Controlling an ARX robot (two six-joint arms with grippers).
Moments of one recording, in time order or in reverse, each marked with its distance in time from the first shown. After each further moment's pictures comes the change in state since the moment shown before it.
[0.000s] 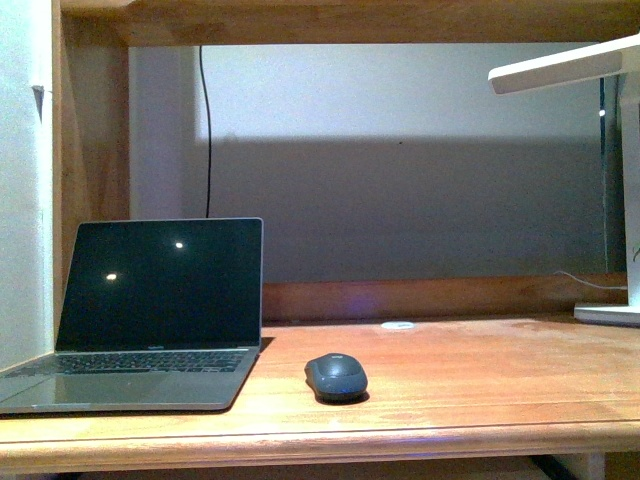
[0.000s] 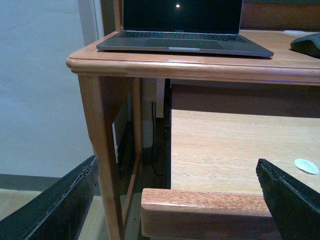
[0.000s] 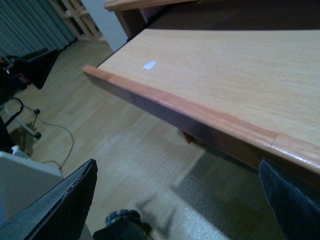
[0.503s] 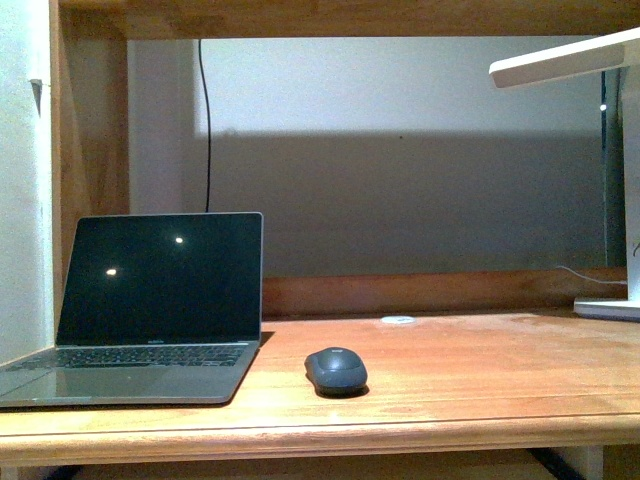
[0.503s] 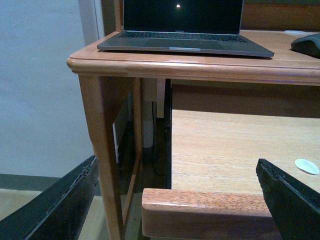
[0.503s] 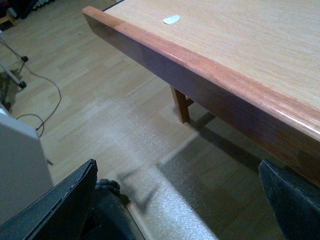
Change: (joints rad) left arm 0.000 0.000 0.000 0.000 0.000 0.000; right arm 0.369 -0.019 -0.174 0.425 0.283 0.190
